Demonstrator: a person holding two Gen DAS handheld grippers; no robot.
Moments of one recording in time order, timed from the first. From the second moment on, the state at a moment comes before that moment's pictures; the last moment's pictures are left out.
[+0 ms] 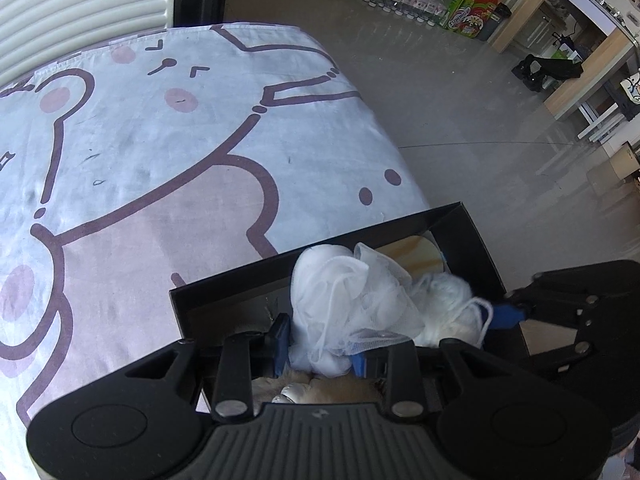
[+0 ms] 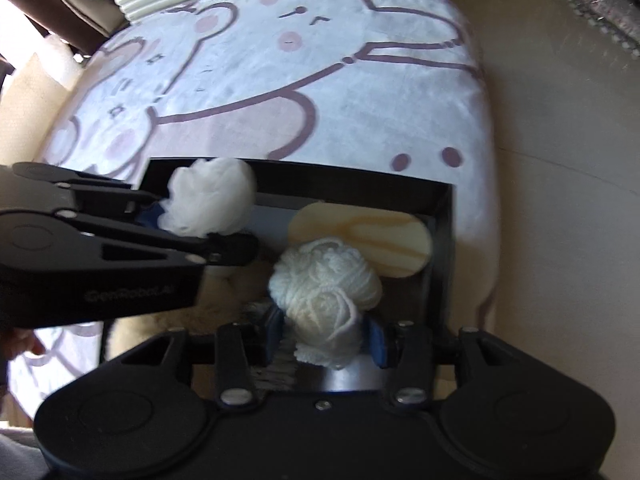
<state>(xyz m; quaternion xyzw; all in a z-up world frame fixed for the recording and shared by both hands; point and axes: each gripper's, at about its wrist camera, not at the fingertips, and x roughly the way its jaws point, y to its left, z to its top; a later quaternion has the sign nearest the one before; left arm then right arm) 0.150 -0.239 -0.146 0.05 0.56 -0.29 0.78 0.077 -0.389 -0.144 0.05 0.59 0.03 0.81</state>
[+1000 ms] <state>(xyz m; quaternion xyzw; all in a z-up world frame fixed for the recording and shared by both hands) 0.158 -0.214 -0.124 -0.01 0.53 -0.28 0.80 0.079 -0.390 -0.135 0.07 0.59 0.02 0.81</state>
